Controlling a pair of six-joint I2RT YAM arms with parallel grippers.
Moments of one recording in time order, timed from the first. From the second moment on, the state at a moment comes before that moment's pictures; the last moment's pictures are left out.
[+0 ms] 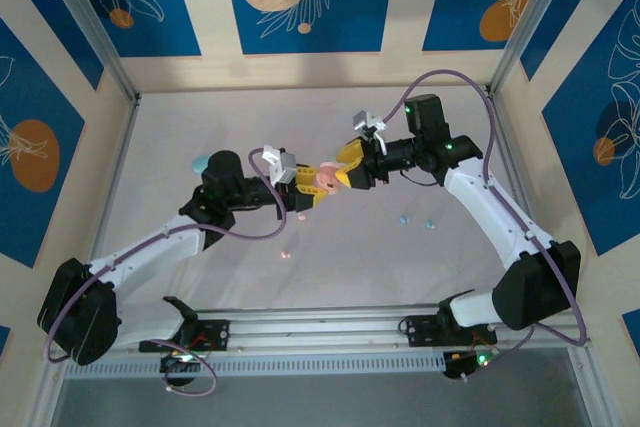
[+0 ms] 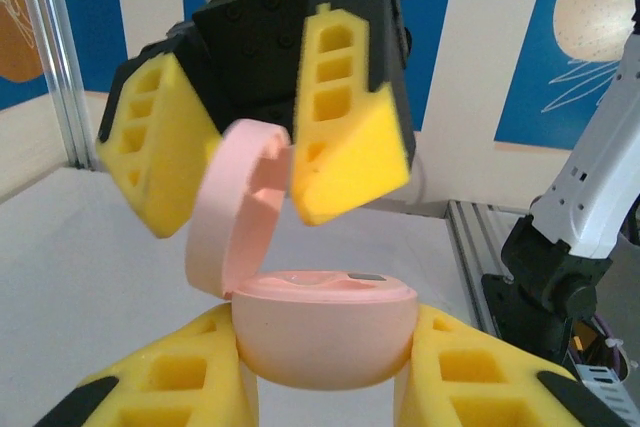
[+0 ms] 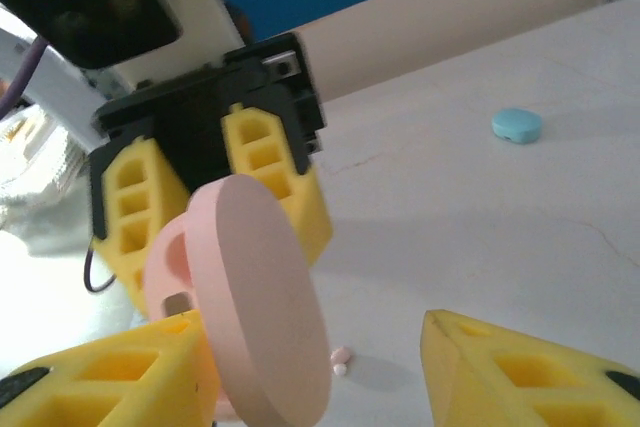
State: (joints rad) left arm -0.63 1.22 0.75 0.45 0.82 -0.05; right arm 0.34 1.37 1.25 -0.59 -1.11 -0.32
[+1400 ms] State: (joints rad) left arm -0.63 1.29 0.67 0.93 0.56 -0.13; right arm 0.37 1.52 1.38 -0.43 -1.31 0.84
